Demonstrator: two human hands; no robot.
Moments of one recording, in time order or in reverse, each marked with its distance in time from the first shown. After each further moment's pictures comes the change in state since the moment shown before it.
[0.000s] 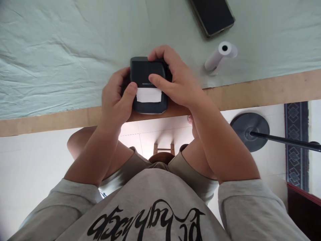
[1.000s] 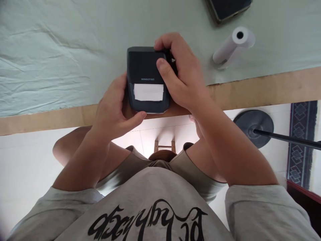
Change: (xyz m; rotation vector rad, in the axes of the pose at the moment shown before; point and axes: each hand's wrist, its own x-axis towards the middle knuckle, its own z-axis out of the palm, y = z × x) left_hand -0.020 0.003 -0.022 0.200 -0.283 0.130; right_hand -0.008 -0.006 0.008 -0.064 0.130 -0.065
